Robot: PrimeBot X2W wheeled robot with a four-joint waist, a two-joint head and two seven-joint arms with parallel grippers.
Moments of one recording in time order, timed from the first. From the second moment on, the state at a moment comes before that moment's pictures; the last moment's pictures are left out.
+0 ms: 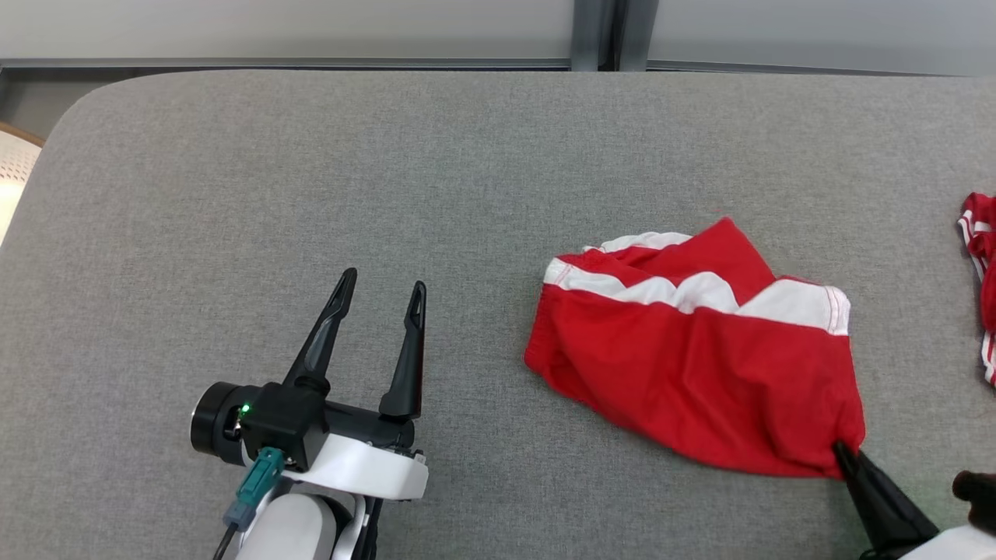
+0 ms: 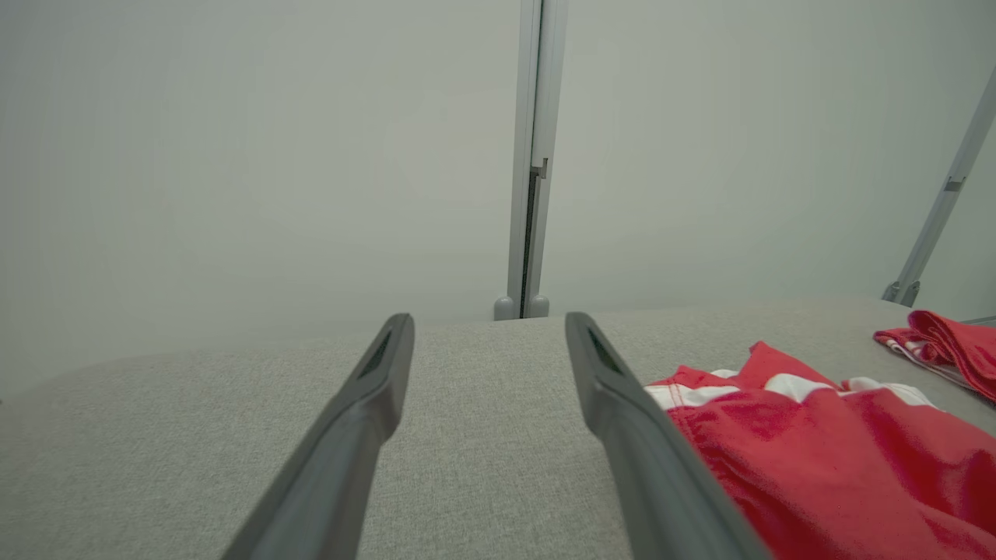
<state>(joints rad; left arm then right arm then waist) -0.17 0.05 -0.31 0.07 -0.19 0.05 -0.26 0.08 -0.50 0.30 0.13 0.69 0.13 -0.10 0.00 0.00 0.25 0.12</state>
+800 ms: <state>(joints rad) -0.05 0.05 -0.21 0.09 -0.20 0.03 -0.26 0.04 -0.45 0.15 0.00 0.50 0.13 -0.23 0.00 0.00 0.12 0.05</state>
